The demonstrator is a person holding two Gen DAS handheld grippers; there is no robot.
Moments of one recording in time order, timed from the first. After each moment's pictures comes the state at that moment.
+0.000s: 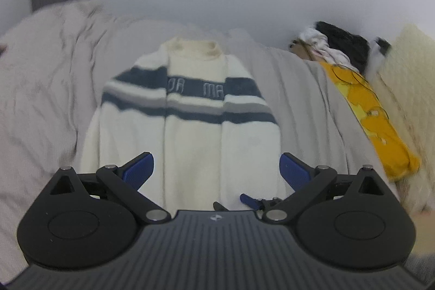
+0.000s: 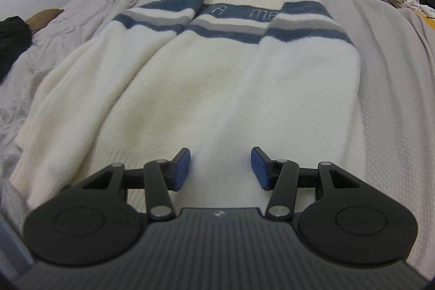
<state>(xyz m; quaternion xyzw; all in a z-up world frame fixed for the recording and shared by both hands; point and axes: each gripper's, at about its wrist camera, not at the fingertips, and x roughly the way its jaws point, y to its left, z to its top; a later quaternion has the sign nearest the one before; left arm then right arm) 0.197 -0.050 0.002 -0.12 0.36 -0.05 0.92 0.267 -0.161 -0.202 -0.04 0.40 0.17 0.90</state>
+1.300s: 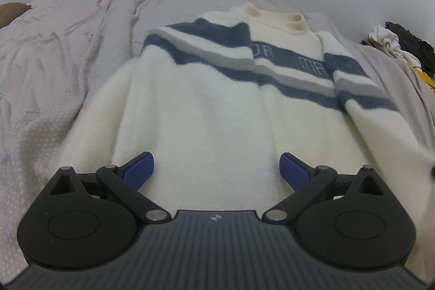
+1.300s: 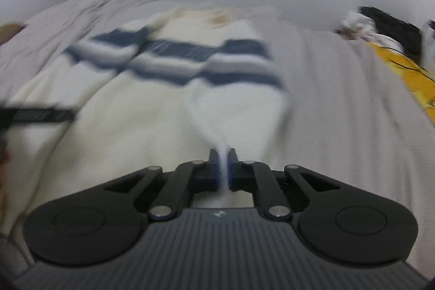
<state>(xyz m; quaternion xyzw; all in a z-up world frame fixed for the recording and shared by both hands) 0.306 0.019 -0.220 -0.11 0.35 0.06 0.93 0.293 -0.214 -0.158 -0.07 0.34 0.07 0.94</state>
